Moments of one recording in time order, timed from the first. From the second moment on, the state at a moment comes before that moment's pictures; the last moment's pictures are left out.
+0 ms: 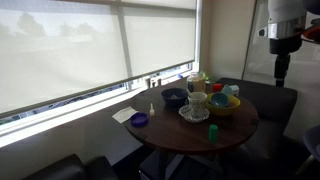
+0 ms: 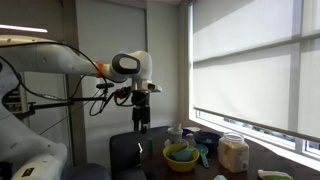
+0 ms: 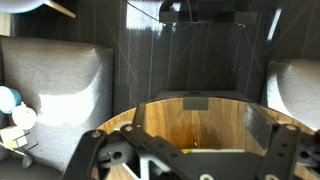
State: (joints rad) arm -0.04 -0.61 0.06 -2.27 -0.18 1.53 0.00
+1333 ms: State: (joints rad) arm -0.03 -0.17 0.11 -2.07 0.01 2.13 0.78
